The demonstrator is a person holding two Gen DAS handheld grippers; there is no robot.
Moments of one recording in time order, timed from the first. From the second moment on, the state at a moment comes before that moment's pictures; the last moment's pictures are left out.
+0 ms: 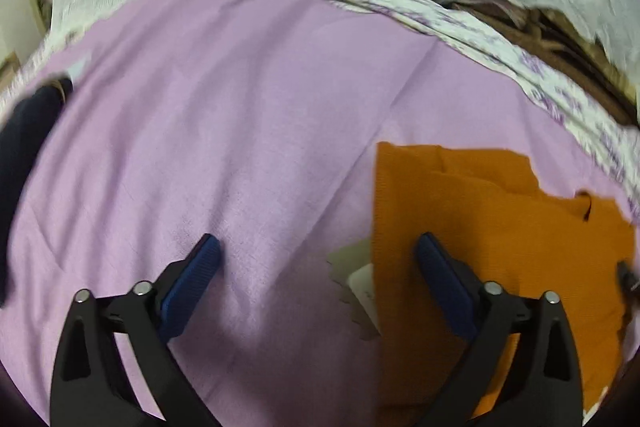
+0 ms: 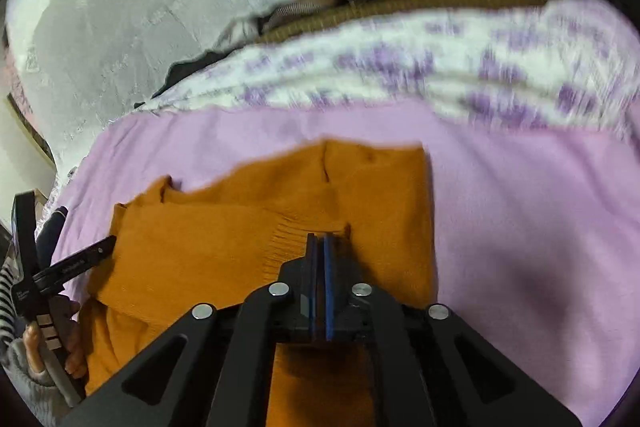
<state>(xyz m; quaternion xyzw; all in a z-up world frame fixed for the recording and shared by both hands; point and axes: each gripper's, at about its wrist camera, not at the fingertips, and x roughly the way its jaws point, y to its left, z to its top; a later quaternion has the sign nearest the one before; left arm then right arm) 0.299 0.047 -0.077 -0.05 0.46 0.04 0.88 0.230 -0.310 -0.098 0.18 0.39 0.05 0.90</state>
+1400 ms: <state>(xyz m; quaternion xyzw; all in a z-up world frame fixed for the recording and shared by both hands) 0.129 0.040 -0.078 0.04 0.45 -0.08 0.89 0.075 -0.279 -0.102 0.12 0.39 0.03 0.91</state>
